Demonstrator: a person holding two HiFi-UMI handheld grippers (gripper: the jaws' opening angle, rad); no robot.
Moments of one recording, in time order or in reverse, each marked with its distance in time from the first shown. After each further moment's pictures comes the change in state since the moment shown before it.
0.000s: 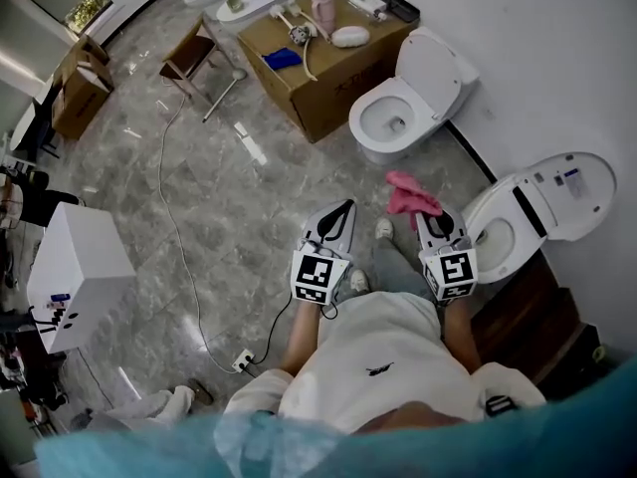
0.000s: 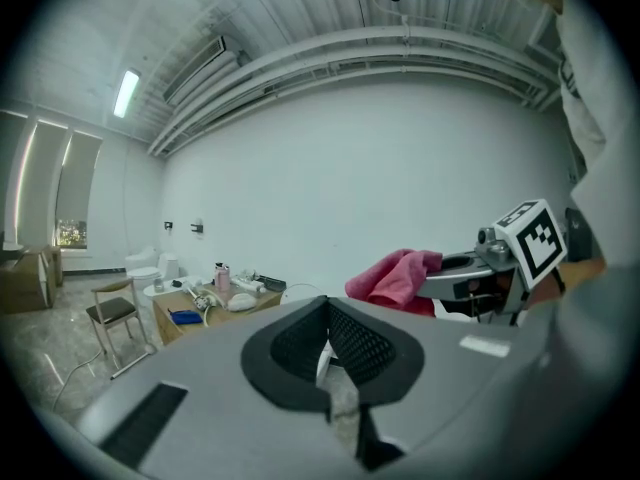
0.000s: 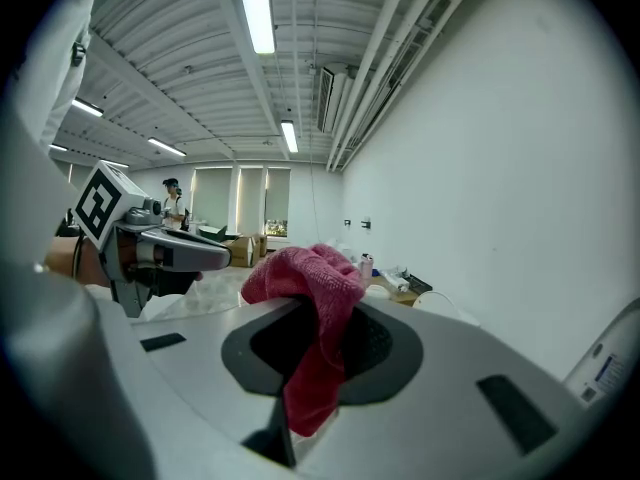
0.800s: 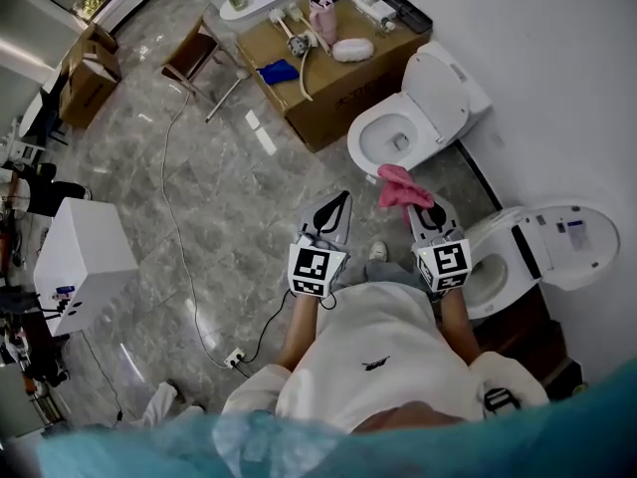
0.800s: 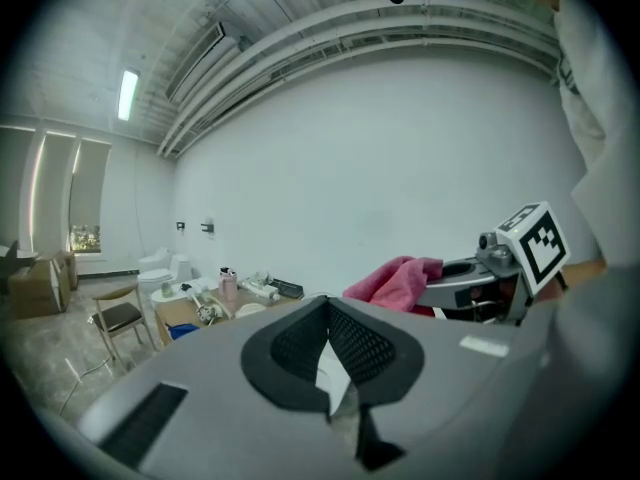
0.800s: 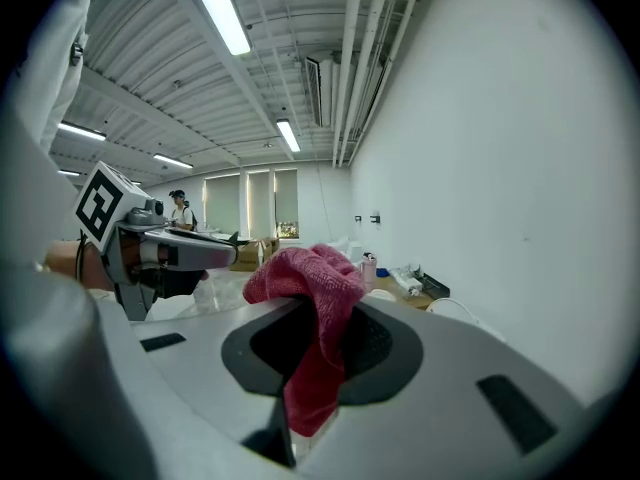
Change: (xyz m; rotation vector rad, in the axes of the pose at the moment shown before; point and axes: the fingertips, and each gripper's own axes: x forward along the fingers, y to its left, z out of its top) left arm 0.182 0.057 0.043 -0.004 0.032 0.103; right arm 0.143 -0.140 0.012 0.054 0.012 0.127
